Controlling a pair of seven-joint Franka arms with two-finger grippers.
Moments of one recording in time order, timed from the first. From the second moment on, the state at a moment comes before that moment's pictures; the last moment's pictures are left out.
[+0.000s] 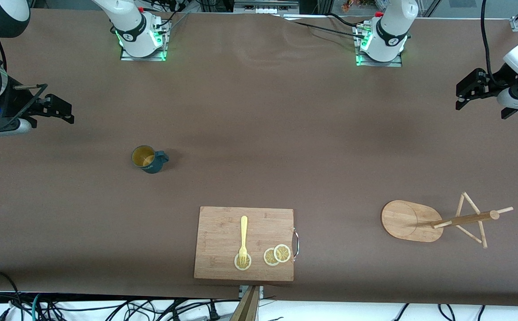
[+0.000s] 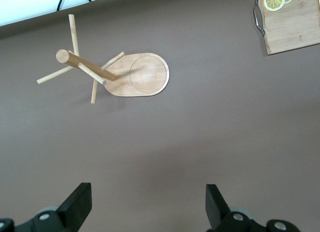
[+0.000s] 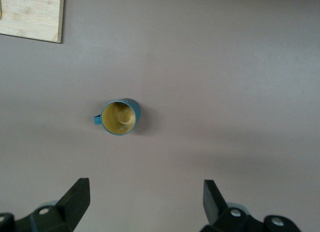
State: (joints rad) left arm -0.04 0.02 -0.05 -1.48 0.04 1.55 0.14; right arm 0.03 0.05 0.00 -1.66 0.02 1.68 -0.10
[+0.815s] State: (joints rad) left arm -0.04 0.02 -0.05 -1.48 0.04 1.55 0.14; right arm 0.05 0.07 0.00 -1.92 0.02 1.90 -0.07
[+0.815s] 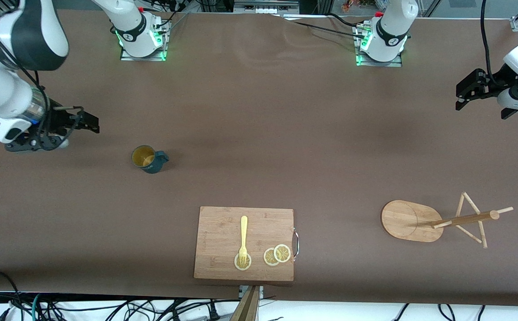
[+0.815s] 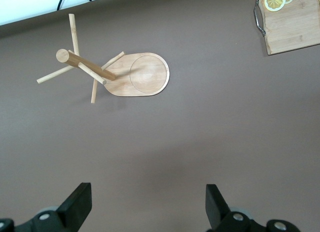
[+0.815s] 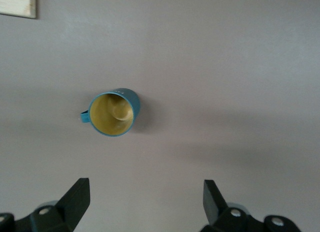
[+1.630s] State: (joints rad) left arm -0.04 0.03 -0.05 -1.48 0.04 1.55 0.14; right arm 0.12 0.28 0.00 -2.18 0.02 2.46 -0.06
